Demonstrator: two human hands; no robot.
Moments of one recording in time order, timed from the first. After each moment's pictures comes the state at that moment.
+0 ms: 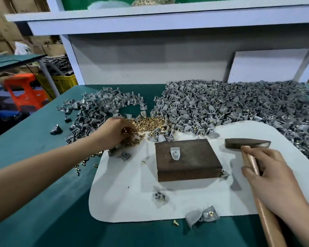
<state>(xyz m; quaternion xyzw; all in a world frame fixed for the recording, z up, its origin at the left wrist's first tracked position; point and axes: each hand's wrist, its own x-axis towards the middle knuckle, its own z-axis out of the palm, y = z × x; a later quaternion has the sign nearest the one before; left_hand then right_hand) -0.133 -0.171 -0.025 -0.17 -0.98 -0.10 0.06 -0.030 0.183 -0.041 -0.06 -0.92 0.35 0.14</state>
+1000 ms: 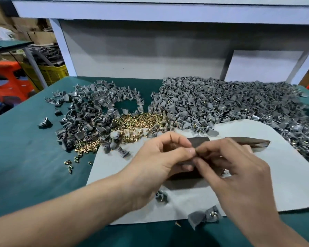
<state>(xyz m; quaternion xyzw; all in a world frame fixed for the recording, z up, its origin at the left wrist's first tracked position) -0.017 -0.048 0.008 -0.03 -0.59 -0.80 -0.12 -0.001 0.100 -0.010 0.20 -0.85 0.37 0.32</state>
